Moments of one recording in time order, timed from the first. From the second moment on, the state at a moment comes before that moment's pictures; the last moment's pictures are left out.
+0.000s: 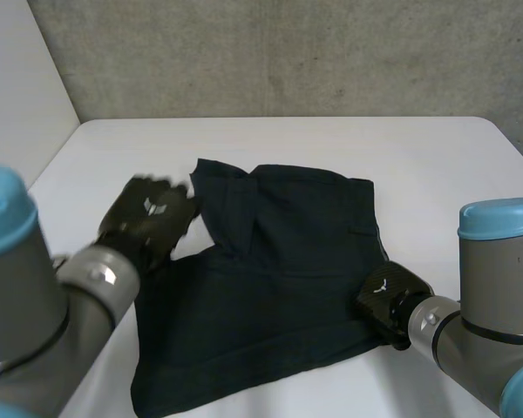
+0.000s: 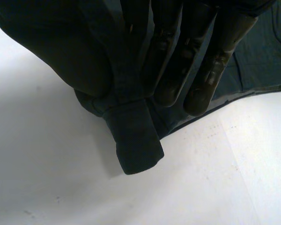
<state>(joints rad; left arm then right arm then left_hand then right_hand) 4.12 -1.70 -1.68 3.13 -1.68 3.61 2.03 -1.20 1.71 0.19 1.49 2.31 0.41 0.42 0.43 0.41 0.23 0.98 1.18 1.18 1.19 0.99</state>
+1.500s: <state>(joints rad) 4.25 -2.38 -0.99 2.88 -1.82 3.37 2.02 -1.19 1.73 0.13 1.48 2.35 0.48 0.49 0.50 0.49 0.31 0.98 1.18 1.18 1.19 0.99</state>
